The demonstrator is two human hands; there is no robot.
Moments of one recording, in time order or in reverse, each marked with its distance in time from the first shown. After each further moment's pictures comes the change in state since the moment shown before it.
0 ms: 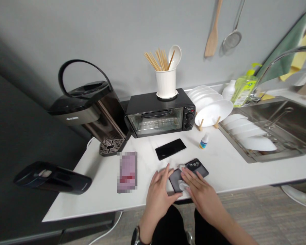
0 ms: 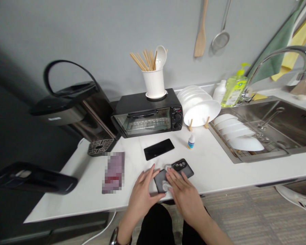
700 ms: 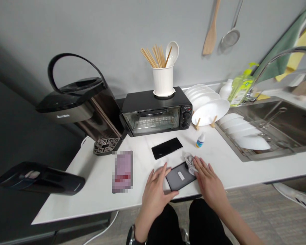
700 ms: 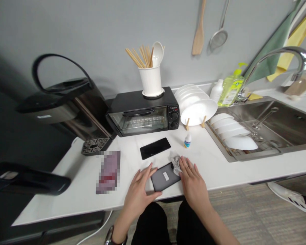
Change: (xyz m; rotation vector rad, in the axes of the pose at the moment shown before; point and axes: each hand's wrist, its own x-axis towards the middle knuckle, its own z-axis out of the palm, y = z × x) left_hand 0.006 0.006 -0.003 -0.003 -0.030 0.025; right_hand -0.001 0.043 0.004 -0.160 0.124 0.244
